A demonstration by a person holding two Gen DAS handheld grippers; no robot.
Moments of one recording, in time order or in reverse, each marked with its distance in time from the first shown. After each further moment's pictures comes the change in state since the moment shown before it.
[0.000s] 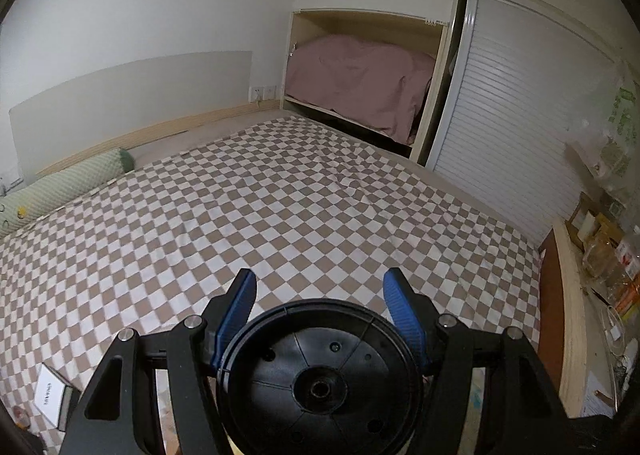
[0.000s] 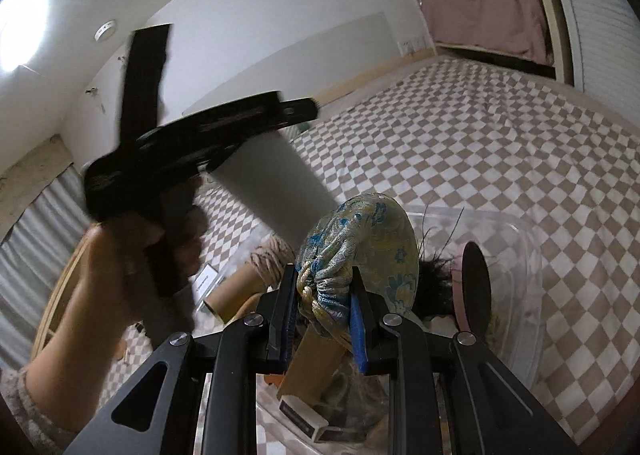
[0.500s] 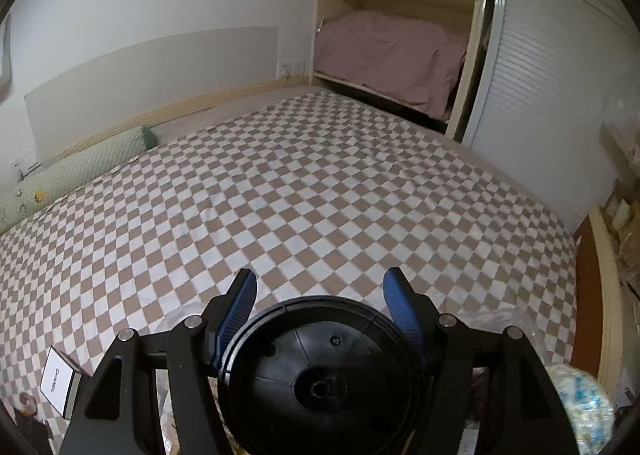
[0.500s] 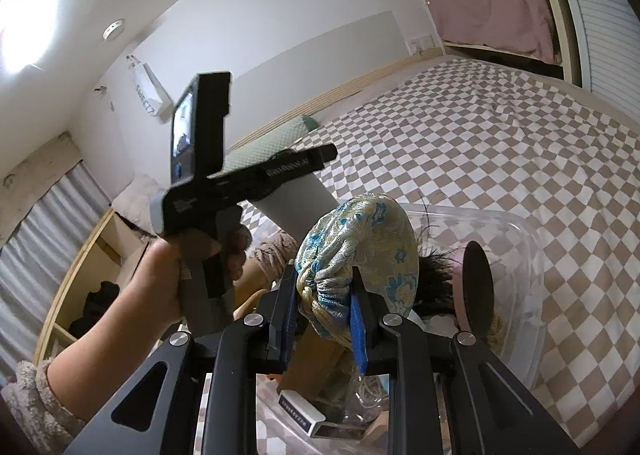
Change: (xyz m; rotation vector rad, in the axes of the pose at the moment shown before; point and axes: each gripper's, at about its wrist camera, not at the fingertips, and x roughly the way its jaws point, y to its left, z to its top) left arm 0.041 0.016 -0.020 -0.003 0.074 0.119; right arm -0.008 0.011 -0.002 -0.014 -0.004 0.029
